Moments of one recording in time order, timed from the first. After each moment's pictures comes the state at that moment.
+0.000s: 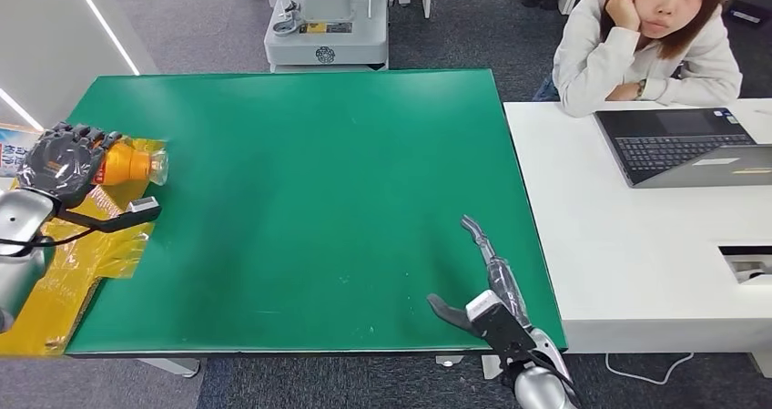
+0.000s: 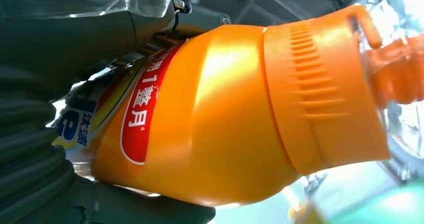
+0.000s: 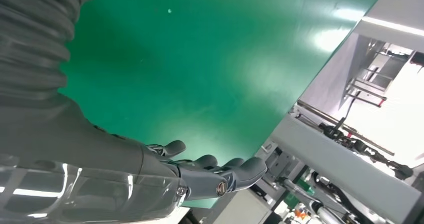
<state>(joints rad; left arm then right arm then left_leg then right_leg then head) -0.88 0.53 -0.56 -0.43 -1.50 0.63 -0.15 -0.03 -0.07 0.39 -1.45 0.33 -0.13 -0.58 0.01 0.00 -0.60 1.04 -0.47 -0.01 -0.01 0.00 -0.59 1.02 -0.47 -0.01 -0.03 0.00</state>
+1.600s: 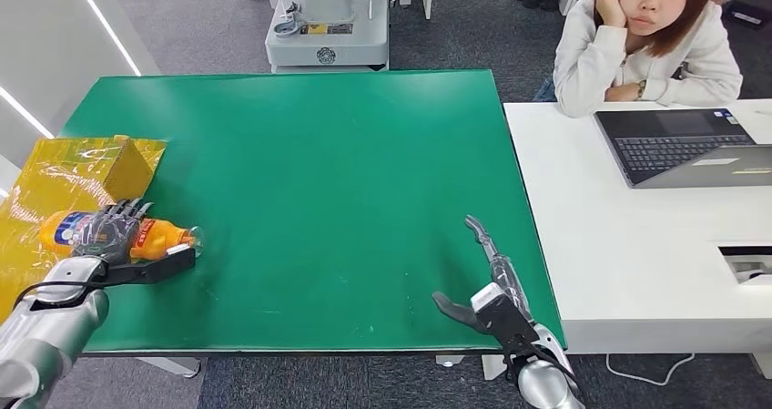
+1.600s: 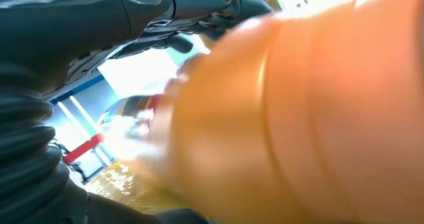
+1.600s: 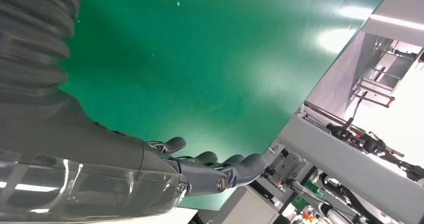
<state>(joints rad) -0.70 0.38 -0.33 -0.28 -1.39 0.38 -0.12 -0.05 -0.07 0.36 -1.39 0.29 -0.10 -0.59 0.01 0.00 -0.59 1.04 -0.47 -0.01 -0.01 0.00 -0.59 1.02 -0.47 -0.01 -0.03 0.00</state>
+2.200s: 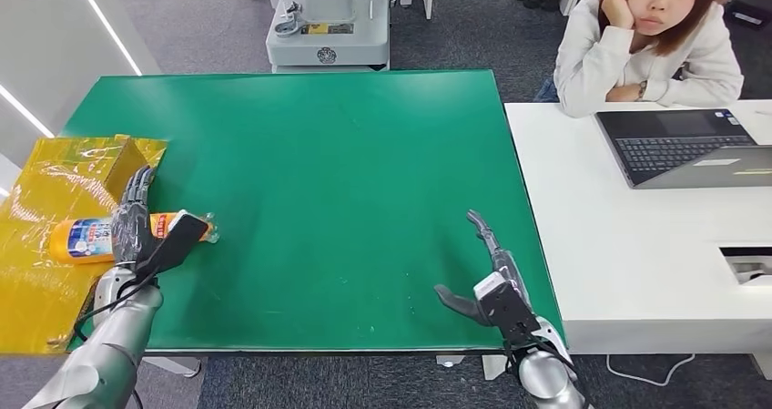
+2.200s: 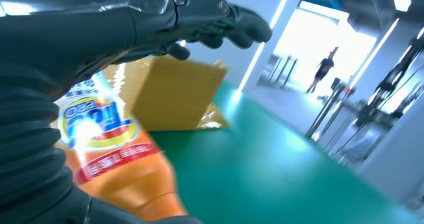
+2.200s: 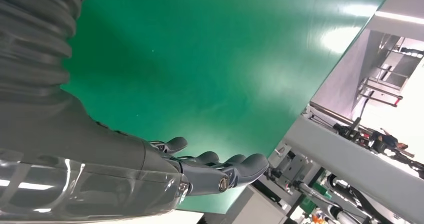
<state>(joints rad) -0.63 0.12 0.11 -0.37 -0.80 0.62 -0.68 -0.09 -0.06 0.35 -1.35 0.26 -0.08 -0.59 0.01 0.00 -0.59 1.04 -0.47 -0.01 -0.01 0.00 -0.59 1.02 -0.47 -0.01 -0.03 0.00</state>
